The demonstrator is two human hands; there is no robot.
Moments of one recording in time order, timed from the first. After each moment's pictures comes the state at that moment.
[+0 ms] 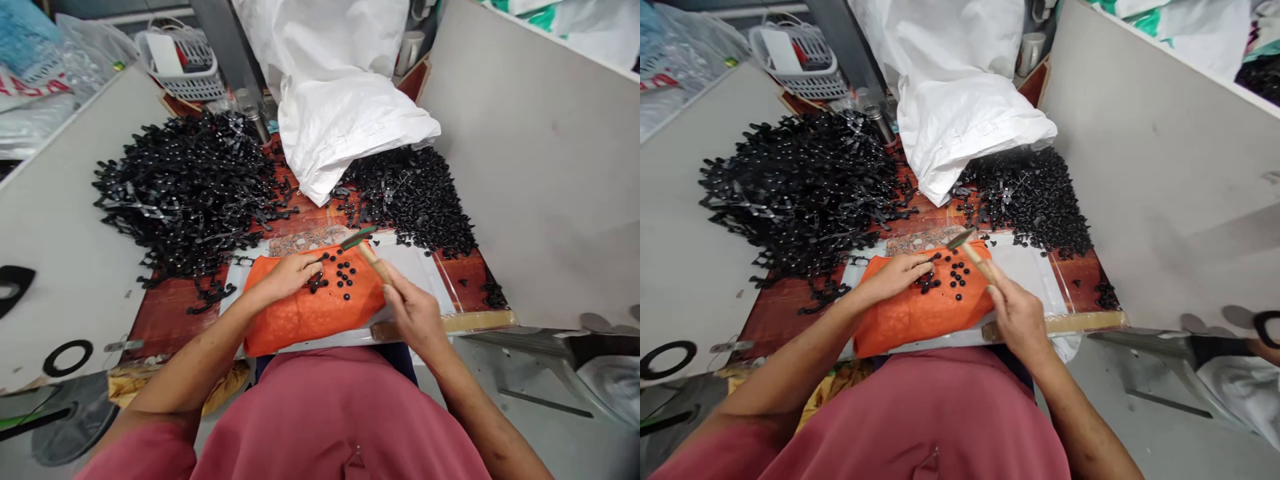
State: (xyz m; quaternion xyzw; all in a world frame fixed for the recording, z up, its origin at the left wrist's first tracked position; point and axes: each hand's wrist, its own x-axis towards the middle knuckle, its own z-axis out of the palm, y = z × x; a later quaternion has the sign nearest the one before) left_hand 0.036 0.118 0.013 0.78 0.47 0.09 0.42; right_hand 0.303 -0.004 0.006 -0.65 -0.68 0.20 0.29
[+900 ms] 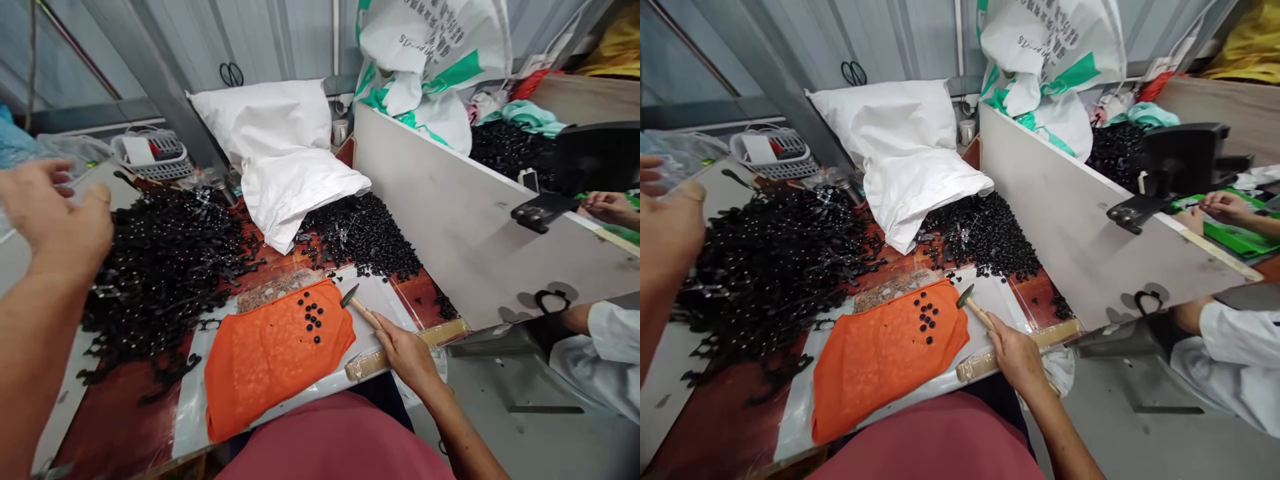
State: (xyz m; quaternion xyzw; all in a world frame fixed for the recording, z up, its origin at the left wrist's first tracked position) left_hand -0.067 0.243 0.195 0.59 0.70 0.38 -0.16; right_hand 0.355 -0.038 -0.037 -0.75 -0.63 0.15 0.14
